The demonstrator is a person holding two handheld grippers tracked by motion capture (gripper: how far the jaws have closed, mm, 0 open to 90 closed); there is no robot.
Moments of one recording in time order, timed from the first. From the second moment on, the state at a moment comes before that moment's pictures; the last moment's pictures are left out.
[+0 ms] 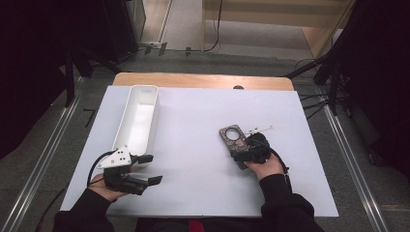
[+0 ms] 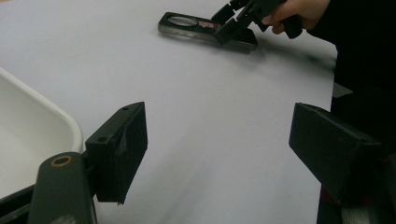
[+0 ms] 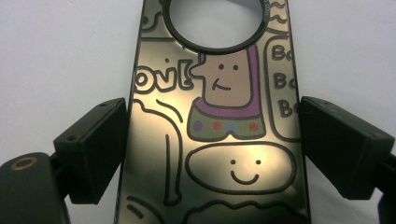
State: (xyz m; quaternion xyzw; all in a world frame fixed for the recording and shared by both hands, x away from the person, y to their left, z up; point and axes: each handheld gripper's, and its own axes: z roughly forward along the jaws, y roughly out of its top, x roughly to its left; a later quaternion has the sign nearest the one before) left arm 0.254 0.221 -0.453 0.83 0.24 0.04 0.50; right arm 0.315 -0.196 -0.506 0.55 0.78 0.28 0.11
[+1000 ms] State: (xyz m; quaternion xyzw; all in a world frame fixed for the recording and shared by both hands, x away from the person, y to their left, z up) left arm 0.254 0.210 -0.443 0.83 0.27 -0.01 0.50; right arm 0.315 -0.206 -0.477 0.56 0.74 0.36 0.05
